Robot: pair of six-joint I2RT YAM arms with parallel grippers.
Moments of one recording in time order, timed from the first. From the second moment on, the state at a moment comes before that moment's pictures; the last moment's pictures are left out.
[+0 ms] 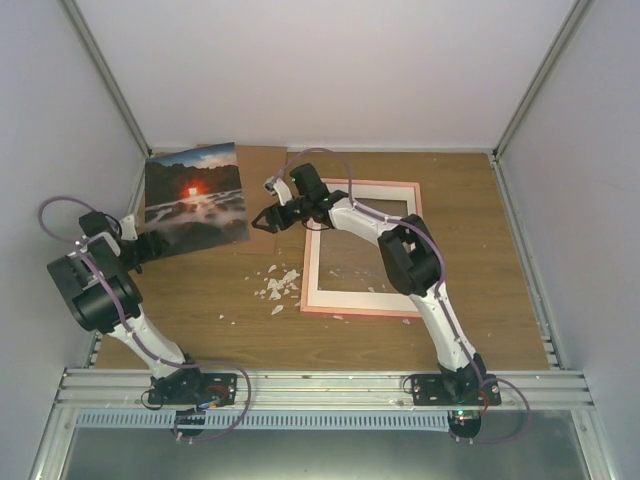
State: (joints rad) left arm 0.64 1.81 1.04 -0.40 0.46 0.15; right arm 0.67 2.37 1.89 -0.21 -0.69 0.16
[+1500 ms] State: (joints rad) left arm 0.67 1.86 1.11 -0.42 0.51 0.14; right arm 0.79 2.67 2.10 0.09 -0.43 0.49
